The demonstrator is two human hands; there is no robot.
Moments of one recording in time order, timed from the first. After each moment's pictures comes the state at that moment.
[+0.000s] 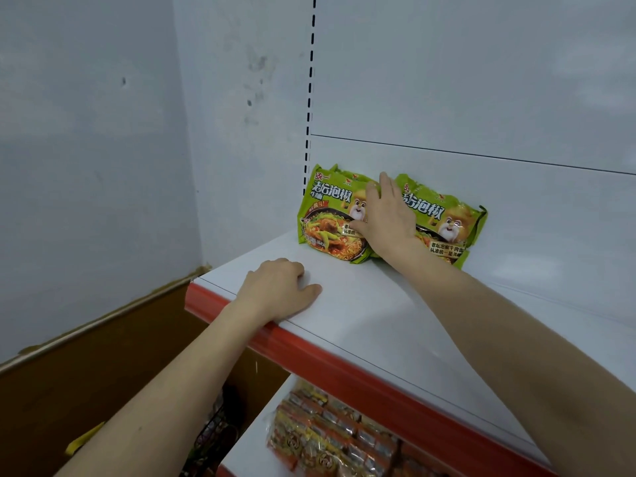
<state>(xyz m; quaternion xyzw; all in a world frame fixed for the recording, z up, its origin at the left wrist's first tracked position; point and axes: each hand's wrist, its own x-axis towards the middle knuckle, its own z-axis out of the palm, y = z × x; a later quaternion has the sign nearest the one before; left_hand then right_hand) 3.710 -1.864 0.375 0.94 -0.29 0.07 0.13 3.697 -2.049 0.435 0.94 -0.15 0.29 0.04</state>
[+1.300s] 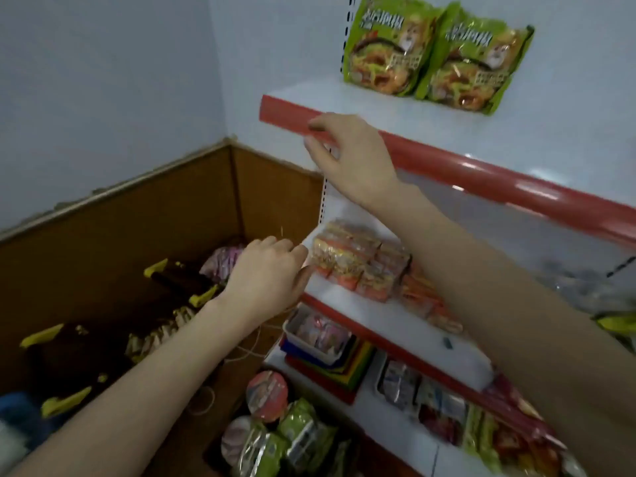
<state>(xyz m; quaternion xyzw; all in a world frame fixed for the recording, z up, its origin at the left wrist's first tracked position) 3.538 -1.697 0.253 0.89 -0.42 0.16 0.10 3.546 -1.852 0.356 0.93 0.07 0.33 -0.17</state>
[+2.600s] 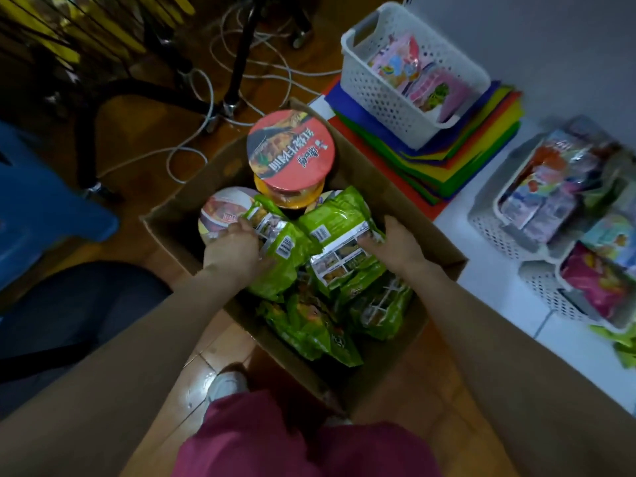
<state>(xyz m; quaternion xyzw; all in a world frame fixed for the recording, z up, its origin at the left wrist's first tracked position) 3.453 -1.615 -0.449 0.96 -0.08 -0.28 0.01 3.420 -1.856 -0.449 0.89 -0.22 -0.28 -0.28</state>
